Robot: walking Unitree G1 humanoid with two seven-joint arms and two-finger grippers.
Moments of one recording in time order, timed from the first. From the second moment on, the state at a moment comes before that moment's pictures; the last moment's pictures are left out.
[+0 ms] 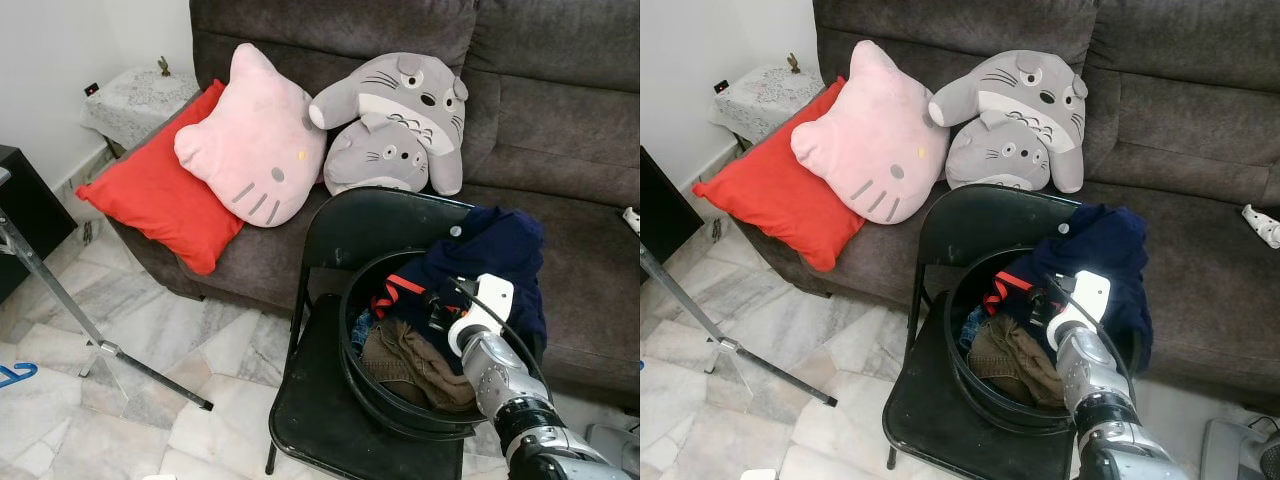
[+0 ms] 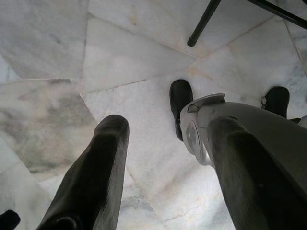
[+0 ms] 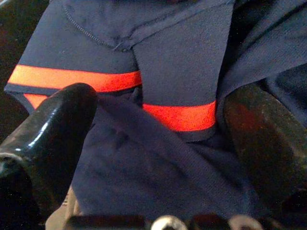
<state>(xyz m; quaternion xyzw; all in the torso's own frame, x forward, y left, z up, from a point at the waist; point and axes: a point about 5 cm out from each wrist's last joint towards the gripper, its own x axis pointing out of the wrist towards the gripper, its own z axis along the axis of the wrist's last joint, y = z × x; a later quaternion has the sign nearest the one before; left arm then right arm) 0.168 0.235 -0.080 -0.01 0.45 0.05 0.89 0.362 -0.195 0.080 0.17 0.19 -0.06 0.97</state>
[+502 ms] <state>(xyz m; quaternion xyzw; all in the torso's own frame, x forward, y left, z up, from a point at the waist) 0.168 0.234 -0.081 0.00 0.45 0.04 0.89 0.372 -0.196 0.106 0.18 0.11 -0.08 0.97</state>
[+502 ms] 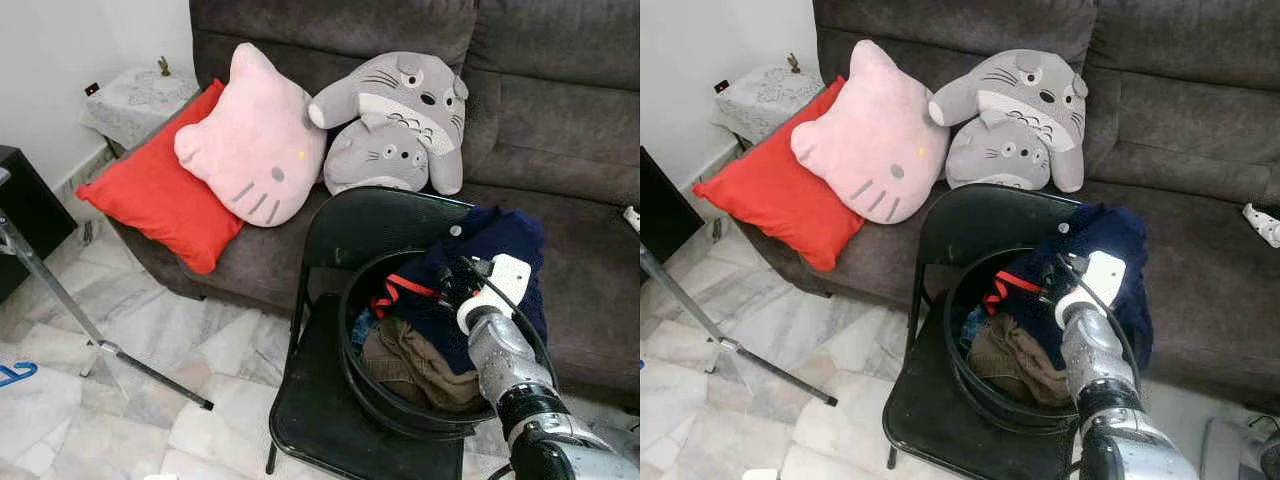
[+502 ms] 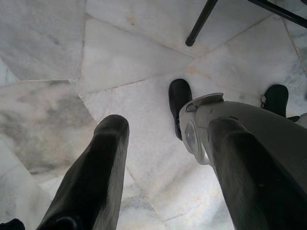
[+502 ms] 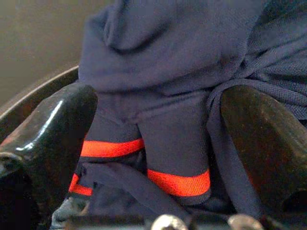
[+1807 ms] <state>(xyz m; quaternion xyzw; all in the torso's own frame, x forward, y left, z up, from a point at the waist) 0.168 0.227 -0.082 -0.01 0.45 0.04 0.89 0.352 -0.194 0.079 0.20 0.17 -0.10 0.96</state>
